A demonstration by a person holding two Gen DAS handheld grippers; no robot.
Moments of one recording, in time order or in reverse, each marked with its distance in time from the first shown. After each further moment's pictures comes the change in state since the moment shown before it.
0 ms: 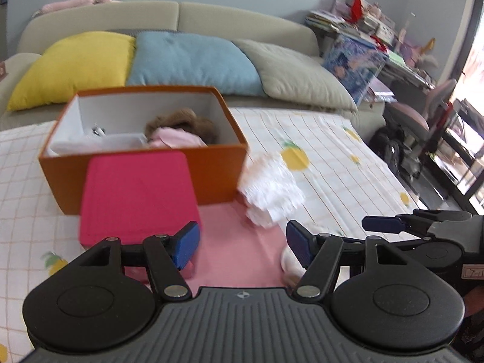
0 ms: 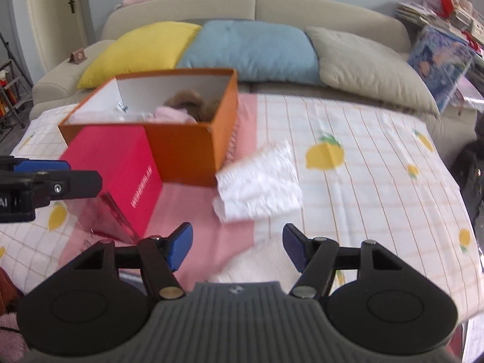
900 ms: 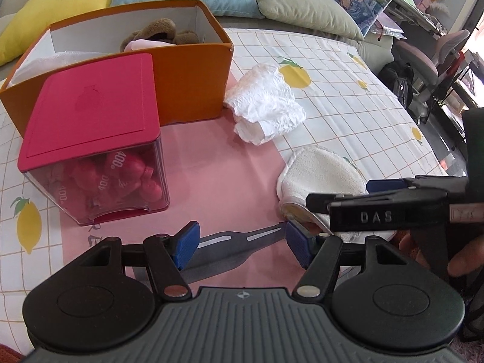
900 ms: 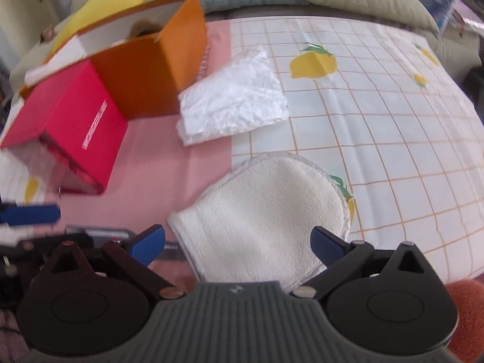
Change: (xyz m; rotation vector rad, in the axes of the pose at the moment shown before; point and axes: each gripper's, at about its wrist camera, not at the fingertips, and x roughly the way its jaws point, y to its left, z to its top) left arm 0.054 -0.014 -0.035 0.007 0.256 0.019; right arm 0.067 -0.040 -0.035 0.175 0.194 0.031
